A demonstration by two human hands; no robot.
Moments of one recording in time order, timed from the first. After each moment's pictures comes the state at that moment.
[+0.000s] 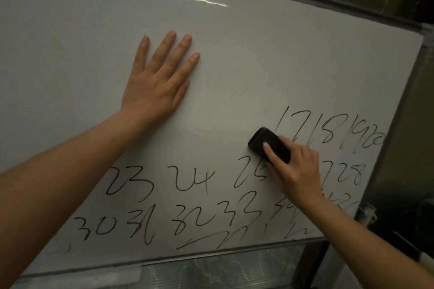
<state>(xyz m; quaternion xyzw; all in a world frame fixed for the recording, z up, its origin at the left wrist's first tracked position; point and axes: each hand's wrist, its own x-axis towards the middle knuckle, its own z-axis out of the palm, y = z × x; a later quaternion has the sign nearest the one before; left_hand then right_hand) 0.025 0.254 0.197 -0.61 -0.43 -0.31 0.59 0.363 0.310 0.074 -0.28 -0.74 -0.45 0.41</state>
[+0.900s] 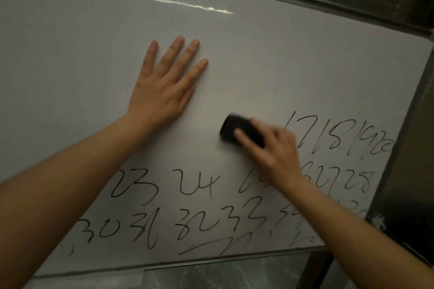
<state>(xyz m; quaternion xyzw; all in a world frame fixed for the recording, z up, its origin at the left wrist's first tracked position) 0.024 0.265 0.199 -0.62 -0.44 -0.30 0.58 0.301 0.320 0.115 -0.17 -0.73 -0.49 0.45</state>
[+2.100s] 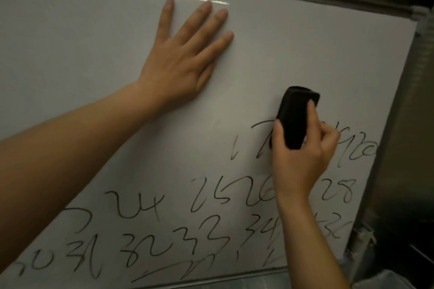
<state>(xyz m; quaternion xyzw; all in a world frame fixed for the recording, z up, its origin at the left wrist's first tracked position) 0.160 0.300 0.270 -0.64 -0.38 -0.24 0.63 0.381 0.301 0.138 -0.40 -0.51 -0.10 0.75</state>
